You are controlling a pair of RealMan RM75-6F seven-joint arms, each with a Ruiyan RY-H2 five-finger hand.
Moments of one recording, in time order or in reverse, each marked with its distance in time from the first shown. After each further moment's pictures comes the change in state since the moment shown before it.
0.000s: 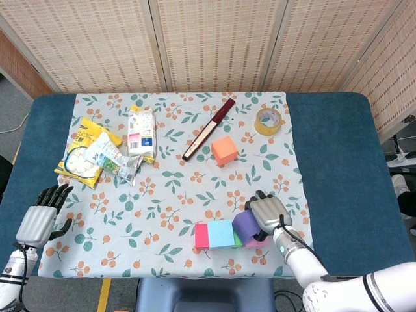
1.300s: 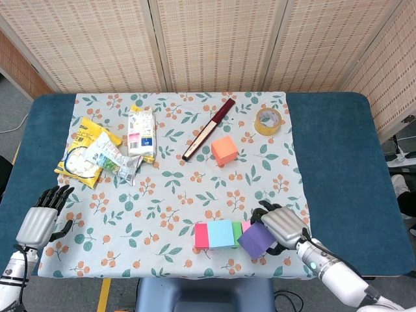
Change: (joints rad) left arm 0.007 0.003 0.005 -0.011 0.011 0.012 0.005; right arm -0.266 0.249 -0.142 0.000 -0.671 -0.293 0.289
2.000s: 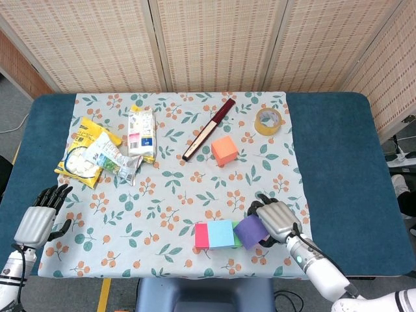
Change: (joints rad) left arm -0.001 0.009 -0.001 0.003 0.000 -0.002 -0.017; right arm 0.078 -0.172 0.037 0.000 0.254 0.211 -0.158
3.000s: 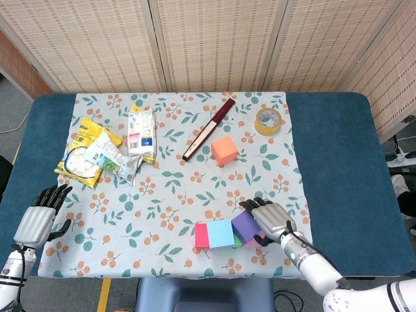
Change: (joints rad) left arm 0.001 0.001 0.000 -0.003 -0.001 0.000 0.003; right arm 0.081 0.025 0.032 0.000 0.152 -0.099 0.011
